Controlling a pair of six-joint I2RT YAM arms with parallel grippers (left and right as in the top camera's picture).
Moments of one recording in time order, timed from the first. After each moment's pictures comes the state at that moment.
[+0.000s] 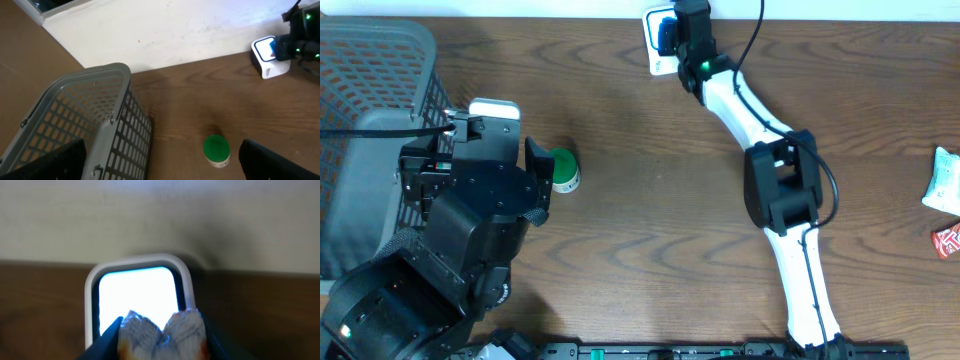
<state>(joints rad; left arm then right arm) -0.71 1.06 1.68 -1.26 -0.80 -0.15 0.36 2.54 2.17 -0.15 0.15 0.22</state>
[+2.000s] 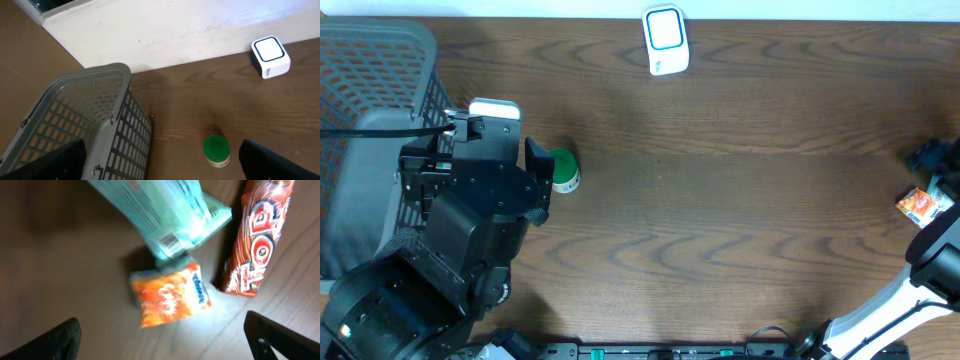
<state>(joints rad) -0.71 1.06 1.68 -1.26 -0.80 -0.15 -0.62 2.07 1.73 -1.12 0.20 0.41</state>
